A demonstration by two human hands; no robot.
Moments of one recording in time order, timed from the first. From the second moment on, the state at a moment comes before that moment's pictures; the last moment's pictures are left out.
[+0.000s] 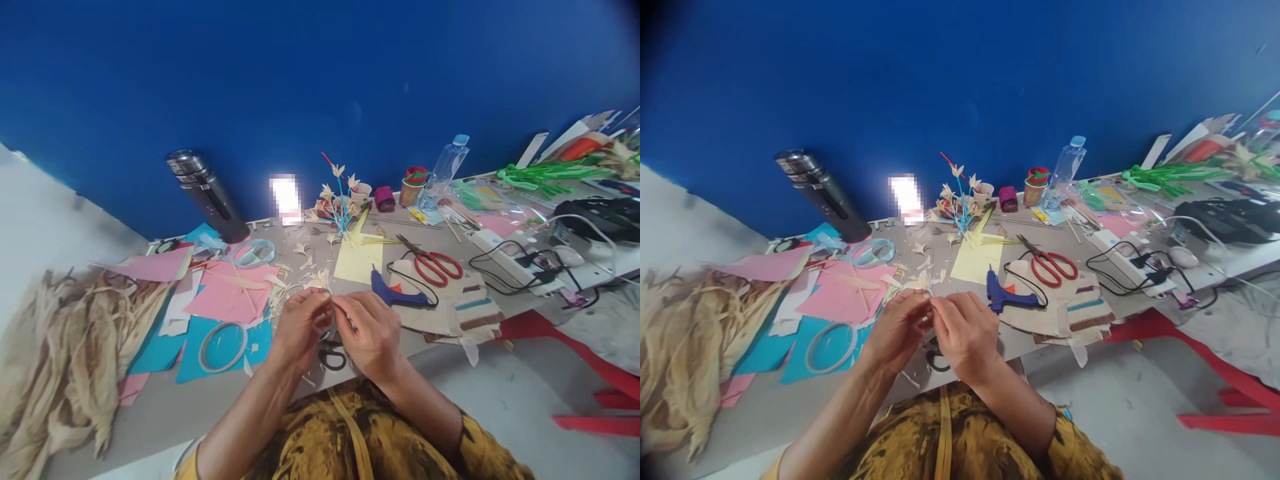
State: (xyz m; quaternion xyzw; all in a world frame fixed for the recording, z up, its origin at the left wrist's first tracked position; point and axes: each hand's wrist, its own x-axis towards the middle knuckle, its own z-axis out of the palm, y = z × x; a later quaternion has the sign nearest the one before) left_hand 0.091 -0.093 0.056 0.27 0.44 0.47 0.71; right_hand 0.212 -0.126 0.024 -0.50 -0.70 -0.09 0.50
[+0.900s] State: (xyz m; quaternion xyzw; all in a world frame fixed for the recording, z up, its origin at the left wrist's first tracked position) left_hand 0.087 -0.095 0.052 0.31 0.44 0.48 0.69; right_hand 0.231 -0.136 0.020 -0.52 -0.61 0.29 0.53
